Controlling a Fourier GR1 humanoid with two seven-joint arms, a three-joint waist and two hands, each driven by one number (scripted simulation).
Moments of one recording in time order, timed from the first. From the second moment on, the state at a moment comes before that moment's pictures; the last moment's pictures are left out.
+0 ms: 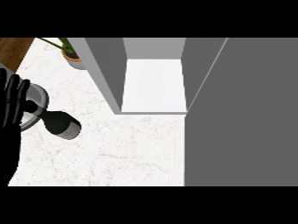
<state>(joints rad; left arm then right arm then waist) 0.00 0.09 0.02 -2.10 -0.01 0.01 -0.01 0.02 -0.09 0.00 -2.10 0.00 -0.01 0.03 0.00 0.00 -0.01</state>
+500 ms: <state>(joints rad) -0.08 0.04 0.04 -1.98 0.04 0.06 -0.03 0.13 -0.10 0.12 -2.25 -0.06 0.10 0.10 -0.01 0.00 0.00</state>
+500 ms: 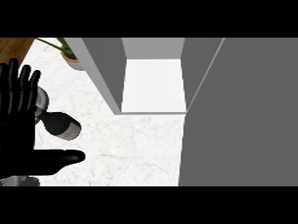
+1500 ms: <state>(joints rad) -0.20 0.00 -0.28 -2.13 -0.10 0.40 0.27 0.04 -0.11 0.12 -2.42 -0.17 0.09 0.41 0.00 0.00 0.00</state>
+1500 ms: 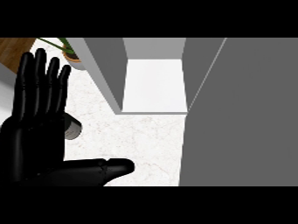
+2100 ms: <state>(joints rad) -0.25 0.00 -0.27 -2.15 -0.16 0.50 0.38 0.01 -0.09 0.14 -2.44 -0.14 0.07 0.47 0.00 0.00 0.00</state>
